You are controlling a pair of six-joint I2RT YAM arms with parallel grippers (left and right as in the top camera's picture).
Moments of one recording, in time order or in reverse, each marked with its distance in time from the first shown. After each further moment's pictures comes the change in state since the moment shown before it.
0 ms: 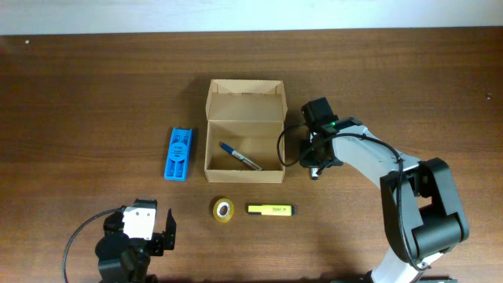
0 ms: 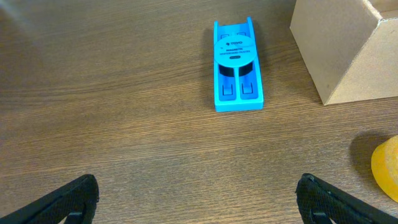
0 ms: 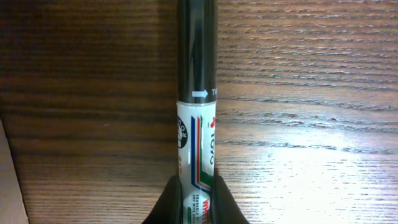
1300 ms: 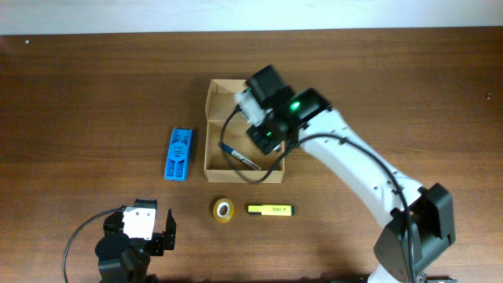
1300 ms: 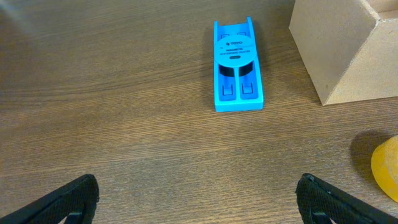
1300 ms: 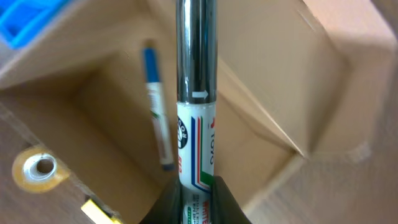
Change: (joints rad) left arm 0.000 0.000 0.000 0.000 0.000 0.000; right arm 0.303 -0.037 0.516 -0.335 -0.031 -0.508
